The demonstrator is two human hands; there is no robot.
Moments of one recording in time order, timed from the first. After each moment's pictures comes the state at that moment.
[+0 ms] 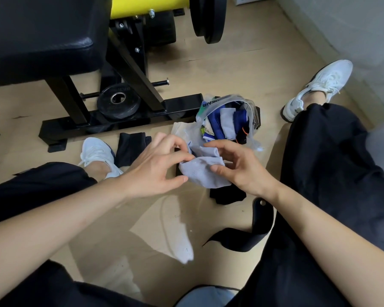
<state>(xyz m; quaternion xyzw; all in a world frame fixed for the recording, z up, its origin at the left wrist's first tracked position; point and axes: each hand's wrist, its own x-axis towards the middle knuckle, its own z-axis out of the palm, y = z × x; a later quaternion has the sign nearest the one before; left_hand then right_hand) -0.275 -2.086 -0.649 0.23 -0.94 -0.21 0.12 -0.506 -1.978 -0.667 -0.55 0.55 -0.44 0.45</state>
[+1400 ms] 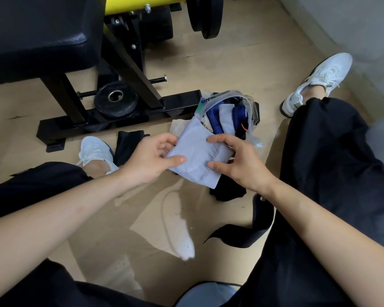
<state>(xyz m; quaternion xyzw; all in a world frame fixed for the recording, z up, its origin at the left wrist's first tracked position) -0.286 -2.091 -0.649 0.42 -0.72 -0.52 0.18 -0.503 -1.981 -0.672 -0.51 0.62 -0.44 0.40</state>
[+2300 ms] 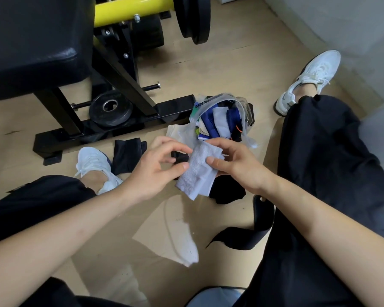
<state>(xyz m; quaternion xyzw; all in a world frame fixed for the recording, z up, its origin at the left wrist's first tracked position) -0.289 -2.078 -0.647 0.33 -0.79 -0.48 0.19 -0.504 -1.982 -0.673 -0.39 0.53 -0.51 0.55</state>
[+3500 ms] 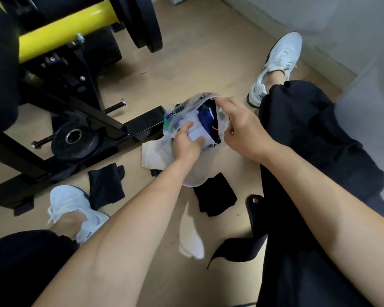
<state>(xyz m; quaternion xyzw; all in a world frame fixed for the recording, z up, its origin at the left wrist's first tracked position) -0.490 -2.144 -0.769 0.51 -0.68 -0.49 0.20 -0.610 -2.023 -0.683 -0.53 0.75 -0.37 0.17</state>
